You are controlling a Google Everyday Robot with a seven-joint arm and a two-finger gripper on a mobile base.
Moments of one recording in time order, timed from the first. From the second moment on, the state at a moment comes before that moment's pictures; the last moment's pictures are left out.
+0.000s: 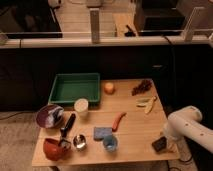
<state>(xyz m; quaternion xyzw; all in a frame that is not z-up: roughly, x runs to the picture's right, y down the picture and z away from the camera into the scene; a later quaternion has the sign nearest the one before) 0.328 0.251 0.785 -0.30 -0.06 -0.20 0.93</state>
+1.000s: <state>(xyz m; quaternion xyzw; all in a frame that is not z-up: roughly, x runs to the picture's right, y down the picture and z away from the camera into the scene) 0.189 0.194 0.827 -0.27 -0.14 -0.24 0.92</state>
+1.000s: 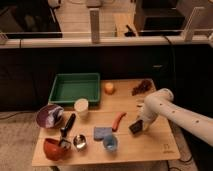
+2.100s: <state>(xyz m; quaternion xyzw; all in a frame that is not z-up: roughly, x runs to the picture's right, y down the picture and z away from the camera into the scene) 0.230 0.304 0.762 -0.30 -0.12 -0.26 0.91</state>
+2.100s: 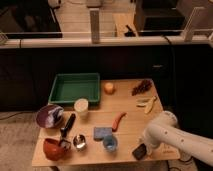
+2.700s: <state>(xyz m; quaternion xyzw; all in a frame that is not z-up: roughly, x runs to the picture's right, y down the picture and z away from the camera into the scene) 0.312 0.266 0.781 -0.31 -0.07 -0.22 0.92</state>
